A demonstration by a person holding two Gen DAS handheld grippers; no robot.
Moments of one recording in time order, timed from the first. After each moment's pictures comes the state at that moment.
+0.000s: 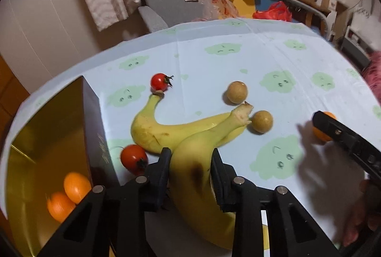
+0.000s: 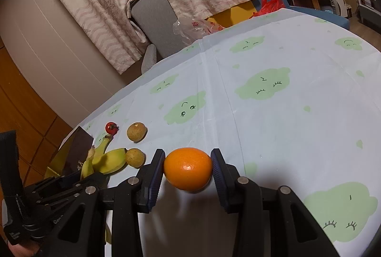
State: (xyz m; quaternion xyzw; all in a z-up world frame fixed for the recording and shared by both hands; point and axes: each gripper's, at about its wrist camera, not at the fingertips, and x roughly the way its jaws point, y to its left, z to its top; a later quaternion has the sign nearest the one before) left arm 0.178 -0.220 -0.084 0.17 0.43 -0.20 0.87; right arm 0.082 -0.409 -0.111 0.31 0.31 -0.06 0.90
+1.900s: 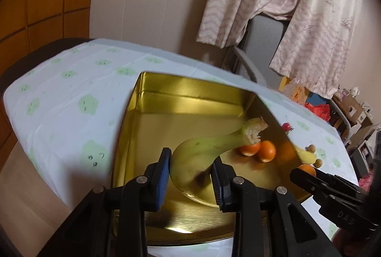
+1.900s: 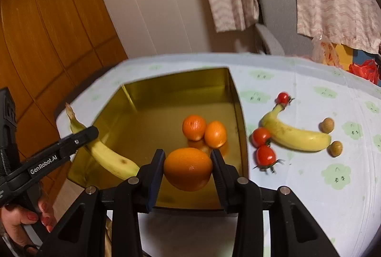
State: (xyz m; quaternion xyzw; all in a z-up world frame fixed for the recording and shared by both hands) left arm 0.138 0.095 -0.039 -0.10 0.36 -0.07 0.92; right arm 0.124 -0.119 -0.031 0.08 0.39 0.14 0.91
